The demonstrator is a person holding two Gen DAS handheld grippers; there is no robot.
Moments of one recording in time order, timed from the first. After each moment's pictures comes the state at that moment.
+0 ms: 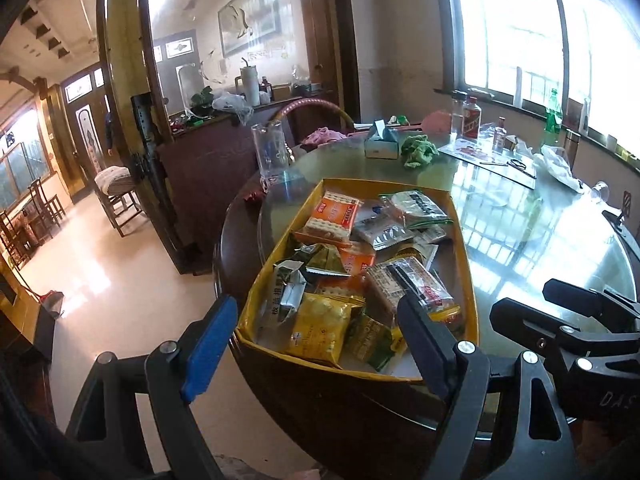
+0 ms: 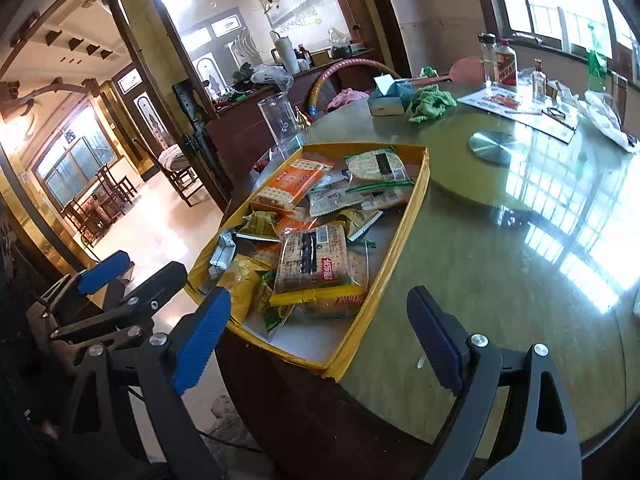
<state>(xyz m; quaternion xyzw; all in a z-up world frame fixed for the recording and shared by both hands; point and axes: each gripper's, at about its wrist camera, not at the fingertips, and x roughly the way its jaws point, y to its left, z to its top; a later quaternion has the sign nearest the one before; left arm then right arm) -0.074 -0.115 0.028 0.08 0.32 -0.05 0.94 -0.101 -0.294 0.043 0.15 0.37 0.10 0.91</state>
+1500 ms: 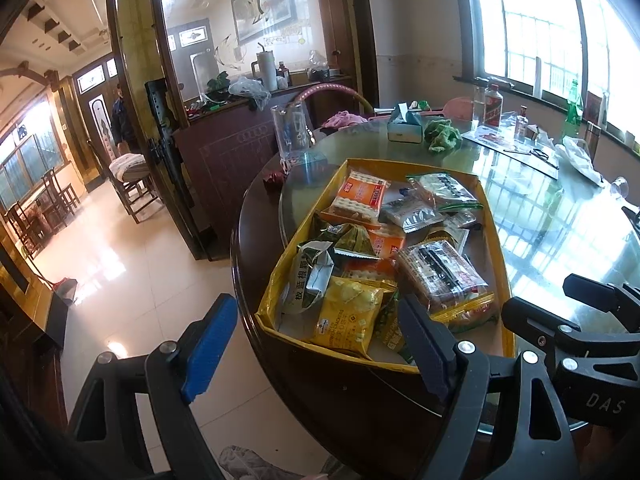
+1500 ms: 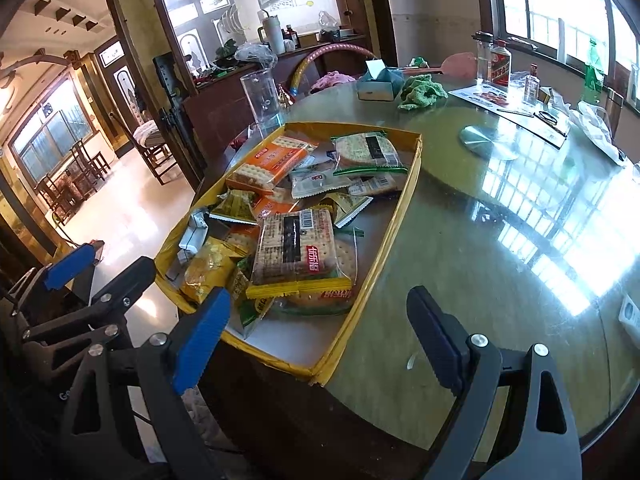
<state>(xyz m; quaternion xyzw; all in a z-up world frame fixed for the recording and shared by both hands) -0.061 -0.102 0.013 0.08 0.34 -0.02 0.94 -0.082 -0.273 0.031 0.10 0.41 0.06 0.91</state>
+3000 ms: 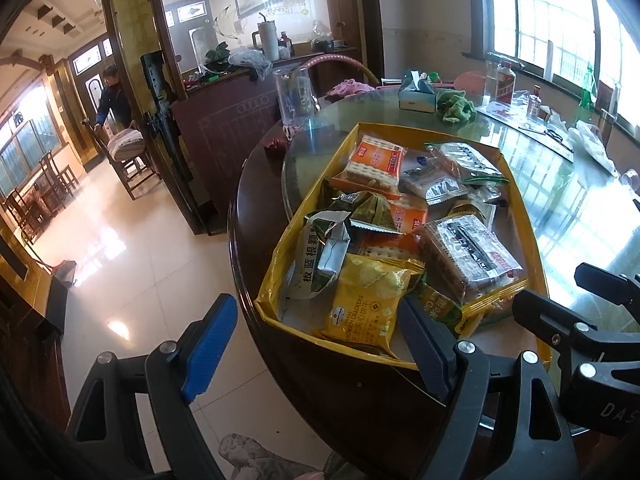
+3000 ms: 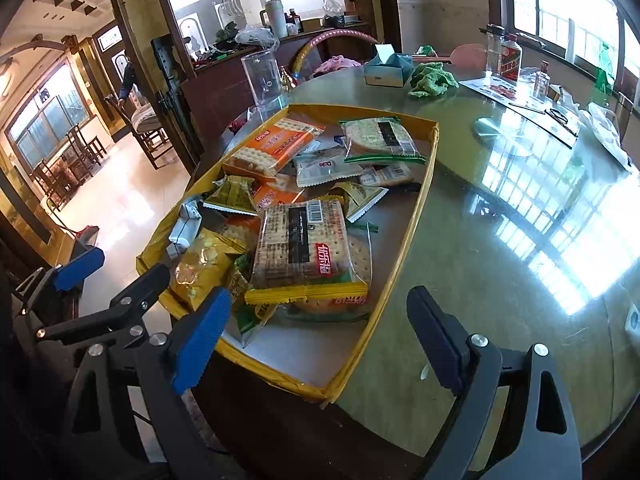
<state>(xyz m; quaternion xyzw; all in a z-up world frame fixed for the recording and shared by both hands) -0.041 -0.092 -0.010 0.08 0.38 -0.01 0.92 -0.060 -0.254 0.014 0.08 0.43 0.06 0.90</state>
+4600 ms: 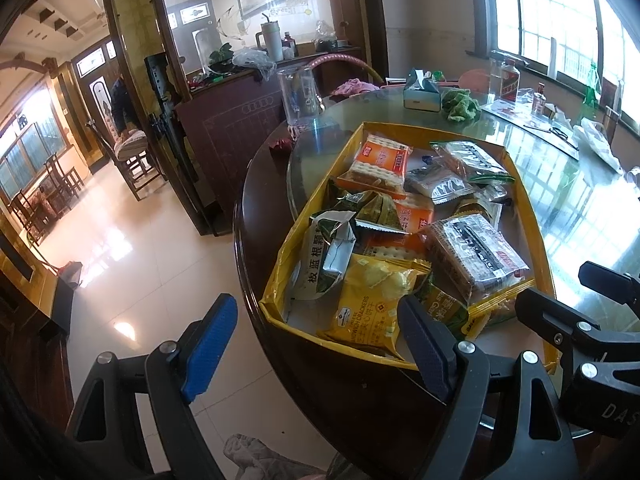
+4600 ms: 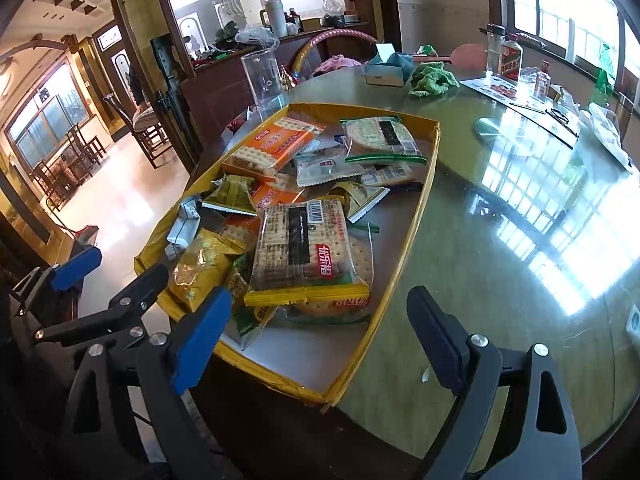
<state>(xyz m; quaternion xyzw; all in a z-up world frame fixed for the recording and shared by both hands) -0.036 -0.089 -0.009 0.09 0.39 0.00 0.92 -0.056 -0.250 0.013 0.08 0.43 0.06 0.90</state>
